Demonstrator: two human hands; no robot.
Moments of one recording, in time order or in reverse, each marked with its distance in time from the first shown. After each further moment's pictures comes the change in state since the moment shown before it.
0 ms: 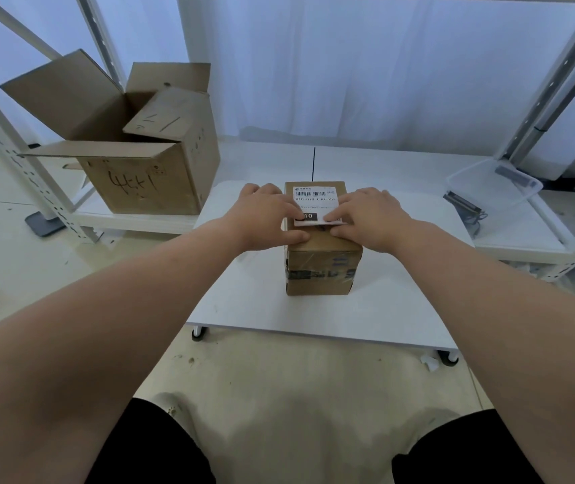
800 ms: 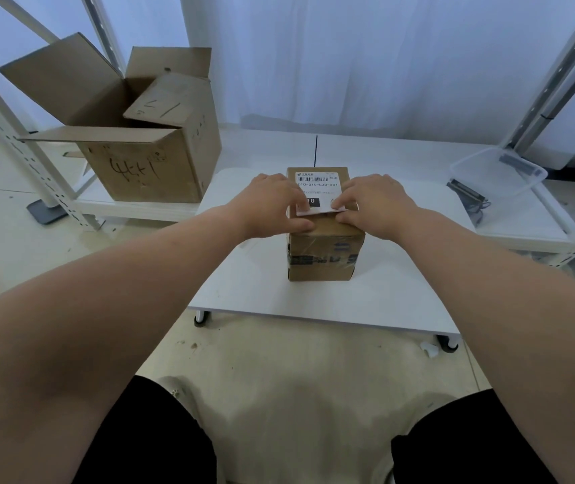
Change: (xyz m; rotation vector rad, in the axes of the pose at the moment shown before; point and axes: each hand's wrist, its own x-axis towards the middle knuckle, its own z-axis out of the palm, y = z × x) left_hand -0.003 0.006 -0.001 -0.100 0.039 0.061; right_hand -0.005 0.000 0.003 0.029 0.113 -0.006
